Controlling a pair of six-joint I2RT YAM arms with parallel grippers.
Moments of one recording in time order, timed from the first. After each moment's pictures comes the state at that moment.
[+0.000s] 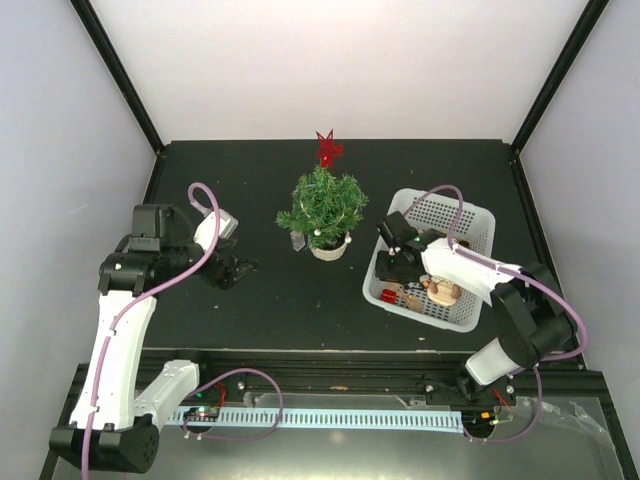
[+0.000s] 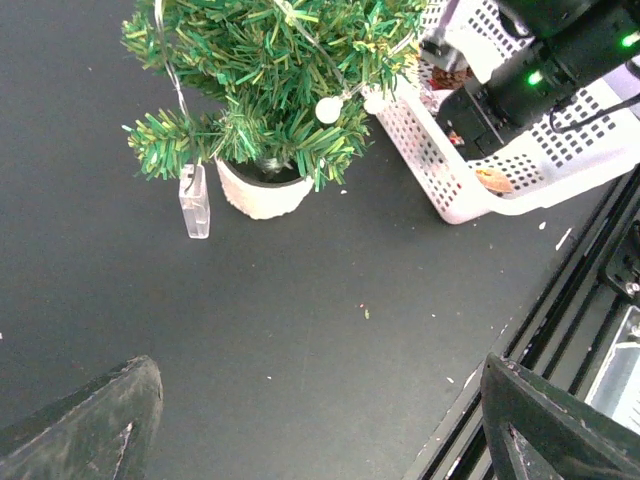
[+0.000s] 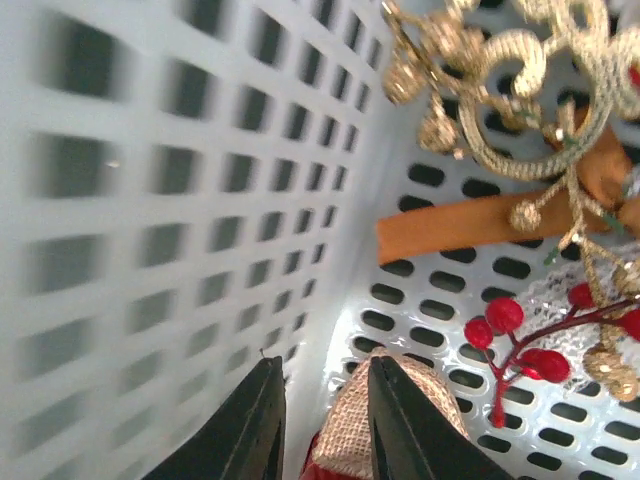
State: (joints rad) left arm -0.02 0.87 1.09 -1.08 0.72 0.38; right arm 0.56 1.54 0.90 -0.64 0.01 0.67
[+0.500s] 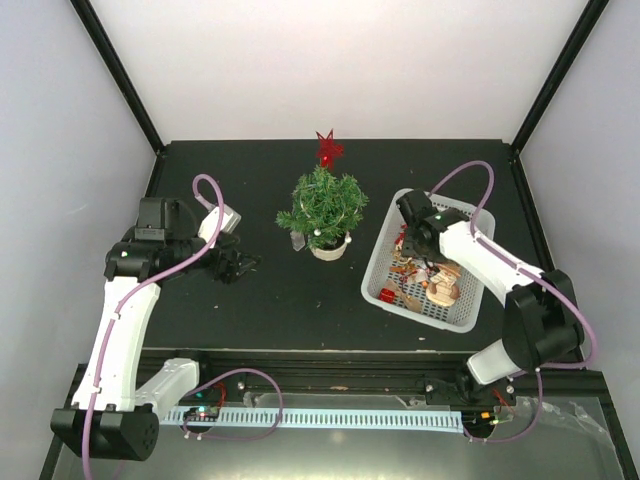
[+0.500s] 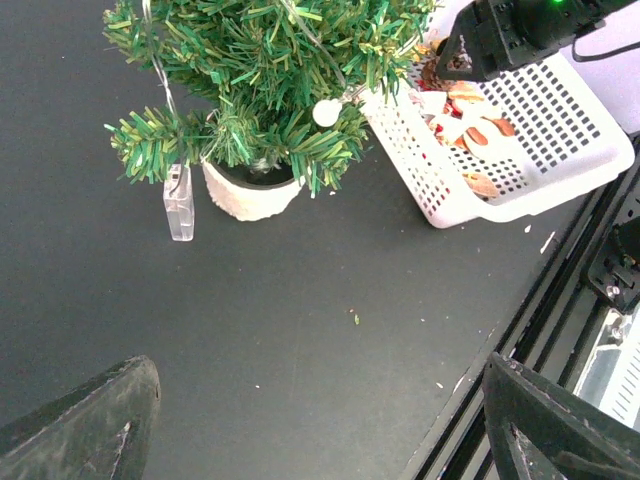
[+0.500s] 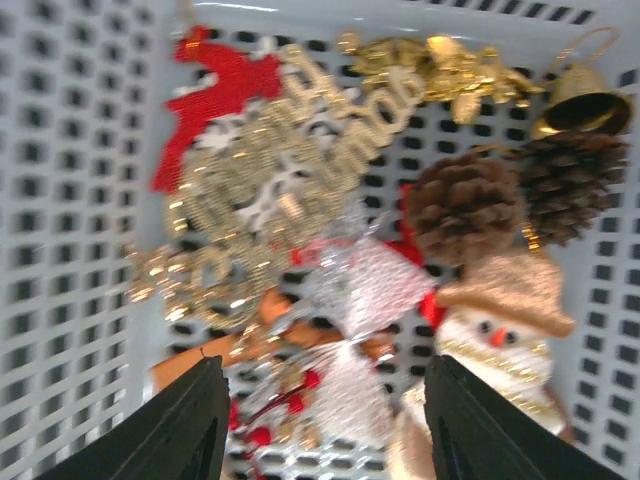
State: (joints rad) left arm -0.02 0.96 1.09 -1.05 0.76 0.38; right arm 0.46 1.50 1.08 -0.84 0.29 0.62
